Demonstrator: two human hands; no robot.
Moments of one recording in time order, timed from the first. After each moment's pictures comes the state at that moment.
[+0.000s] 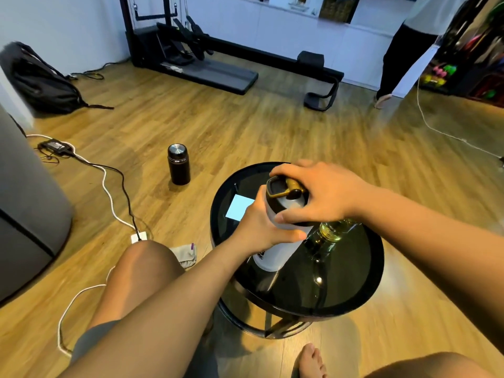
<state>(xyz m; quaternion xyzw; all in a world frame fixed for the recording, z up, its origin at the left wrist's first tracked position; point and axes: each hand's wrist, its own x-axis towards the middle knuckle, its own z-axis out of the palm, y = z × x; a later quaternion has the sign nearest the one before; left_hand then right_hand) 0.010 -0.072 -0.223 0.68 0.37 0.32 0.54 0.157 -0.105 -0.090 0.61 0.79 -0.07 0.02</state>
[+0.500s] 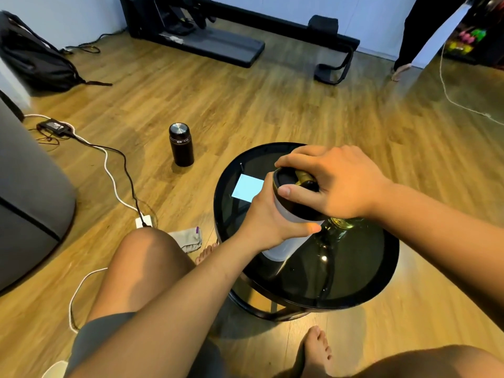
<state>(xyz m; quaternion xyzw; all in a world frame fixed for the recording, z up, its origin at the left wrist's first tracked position) 0.016 -0.073 -0.231 0.68 0.40 0.31 0.53 0.165 -0.099 -0.113 0.55 0.83 0.03 -0.06</state>
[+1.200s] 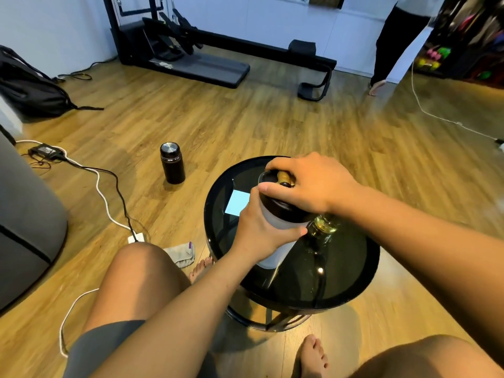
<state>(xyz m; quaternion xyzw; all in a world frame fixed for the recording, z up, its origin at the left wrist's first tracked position) 0.023 -0.103 -0.216 0.67 0.44 0.35 0.49 0.149 -0.108 -0.098 0.67 0.74 0.01 -0.04</state>
